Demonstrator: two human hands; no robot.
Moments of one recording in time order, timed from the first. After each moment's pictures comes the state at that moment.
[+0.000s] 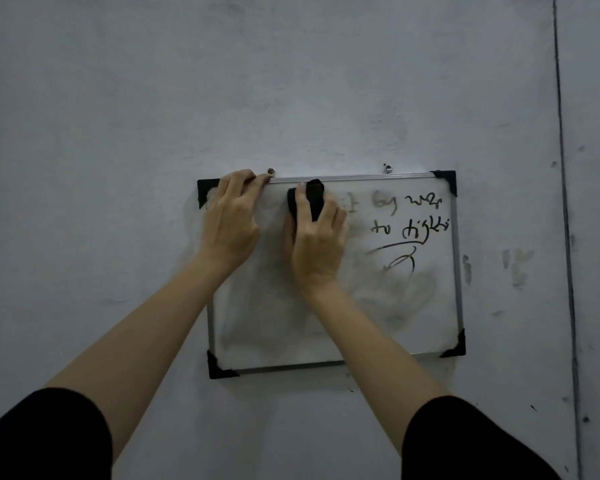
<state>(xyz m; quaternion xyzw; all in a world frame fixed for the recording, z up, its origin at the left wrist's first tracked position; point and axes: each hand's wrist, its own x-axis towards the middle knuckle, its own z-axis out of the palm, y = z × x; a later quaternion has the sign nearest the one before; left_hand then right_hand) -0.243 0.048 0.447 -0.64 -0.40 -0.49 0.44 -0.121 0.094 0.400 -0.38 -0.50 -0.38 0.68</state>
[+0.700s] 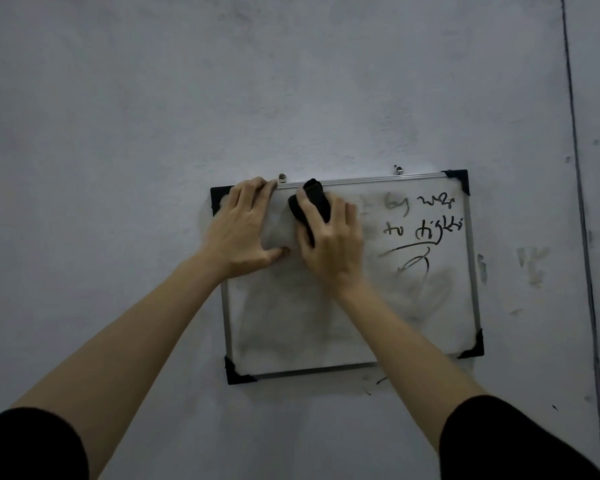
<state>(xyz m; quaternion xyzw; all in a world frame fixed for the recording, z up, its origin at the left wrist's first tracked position) -0.267 0.036 0.451 -0.72 -0.44 -0.32 0.43 -0.105 0.094 0.403 -0.31 -0.56 -0.40 0.66</state>
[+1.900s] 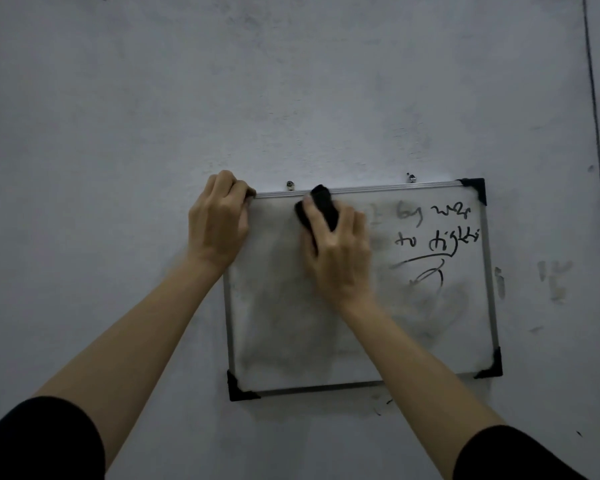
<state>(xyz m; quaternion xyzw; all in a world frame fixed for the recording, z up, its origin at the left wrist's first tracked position) -0.280 0.043 0.470 -0.59 -0.37 -0.50 0.52 -0.109 0.092 0.406 -0.30 -0.57 -0.39 0.66</state>
